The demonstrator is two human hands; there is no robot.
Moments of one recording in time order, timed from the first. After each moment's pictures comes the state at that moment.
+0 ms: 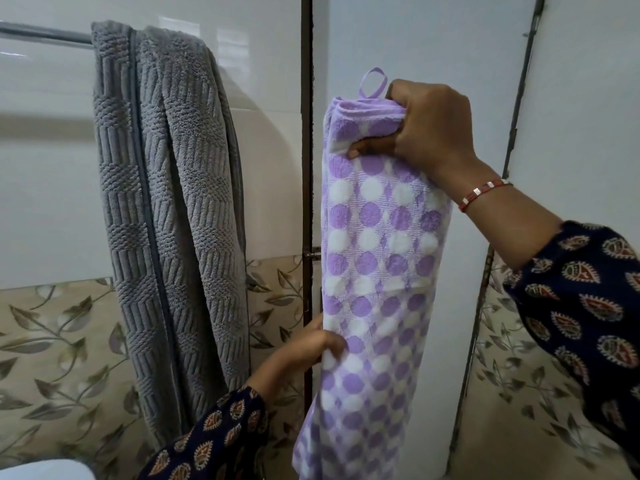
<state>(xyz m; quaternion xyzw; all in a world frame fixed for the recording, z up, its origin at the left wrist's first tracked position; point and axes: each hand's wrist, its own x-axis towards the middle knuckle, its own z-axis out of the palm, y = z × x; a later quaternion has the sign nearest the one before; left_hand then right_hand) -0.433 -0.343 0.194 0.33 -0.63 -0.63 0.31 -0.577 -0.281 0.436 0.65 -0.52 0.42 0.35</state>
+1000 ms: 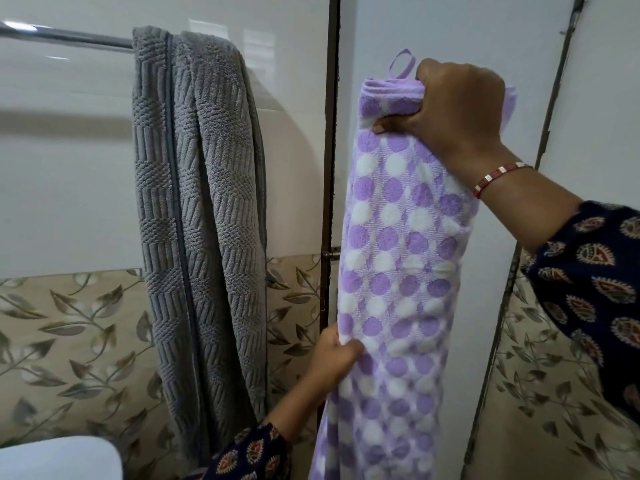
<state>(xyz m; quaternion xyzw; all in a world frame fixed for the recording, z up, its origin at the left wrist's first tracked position) -0.432 -0.311 0.177 0.36 -0.66 -0.50 0.44 -0.575 -0.290 0.454 0.59 -0.56 0.37 0.44</state>
